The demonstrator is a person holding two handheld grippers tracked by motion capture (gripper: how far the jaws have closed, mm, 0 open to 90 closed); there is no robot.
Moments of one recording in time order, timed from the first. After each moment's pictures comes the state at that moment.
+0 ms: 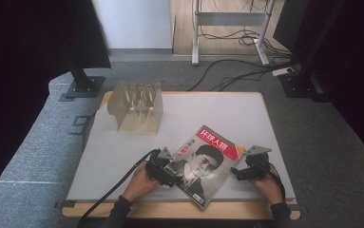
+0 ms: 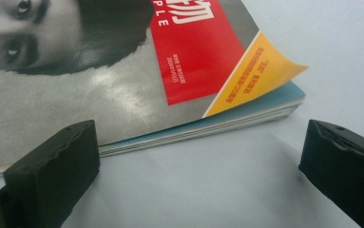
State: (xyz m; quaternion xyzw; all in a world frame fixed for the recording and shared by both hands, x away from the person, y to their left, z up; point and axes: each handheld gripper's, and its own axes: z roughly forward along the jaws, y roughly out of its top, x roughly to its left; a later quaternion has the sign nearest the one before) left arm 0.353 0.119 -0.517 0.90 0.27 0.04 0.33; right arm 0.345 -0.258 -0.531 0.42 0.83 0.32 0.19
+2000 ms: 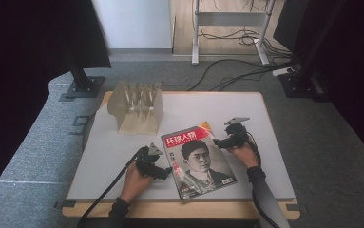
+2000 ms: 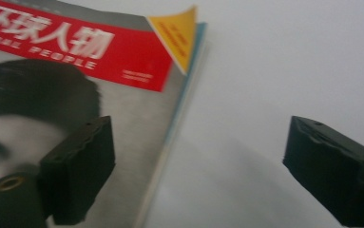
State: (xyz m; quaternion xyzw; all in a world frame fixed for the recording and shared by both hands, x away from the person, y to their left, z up) left arm 0.361 0.143 -0.528 0.86 0.37 0.14 0.33; right arm 0.447 -0.201 -0.509 0.42 0.82 0.35 0.17
